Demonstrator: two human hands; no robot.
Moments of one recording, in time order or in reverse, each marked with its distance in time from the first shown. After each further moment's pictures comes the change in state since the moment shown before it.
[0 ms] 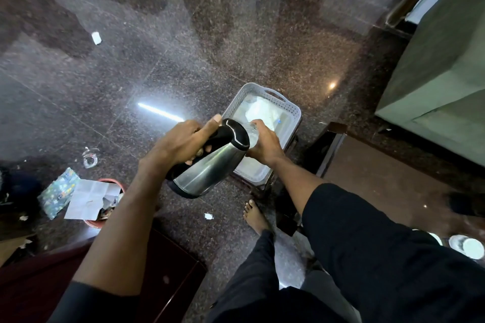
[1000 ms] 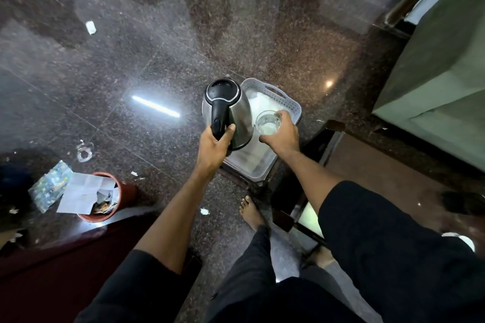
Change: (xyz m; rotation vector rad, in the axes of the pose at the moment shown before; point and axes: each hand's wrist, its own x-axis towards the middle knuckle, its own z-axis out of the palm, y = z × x) left_hand 0.041 -0.034 0.111 -0.678 0.380 0.029; right_hand 0.007 0.021 -0.021 0.070 0.257 0.203
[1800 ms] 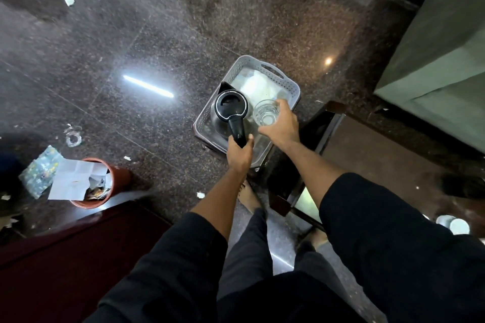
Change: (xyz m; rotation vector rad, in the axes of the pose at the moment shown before) left_hand -0.021 -0.060 0.095 0.049 0.092 -0.412; right_hand 0.010 0.033 0.011 -0.057 -0.013 -0.003
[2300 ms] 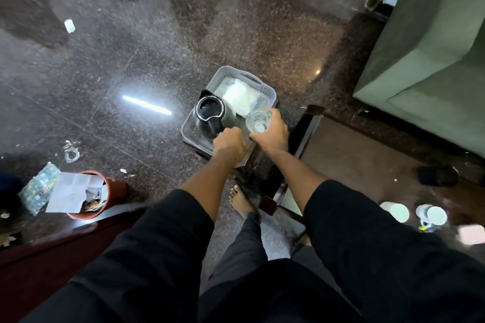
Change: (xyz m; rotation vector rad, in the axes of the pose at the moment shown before) left_hand -0.048 0.068 0.013 1.180 -0.147 0.351; right_hand -0.053 0.013 -0.051 0.092 0.074 0.061
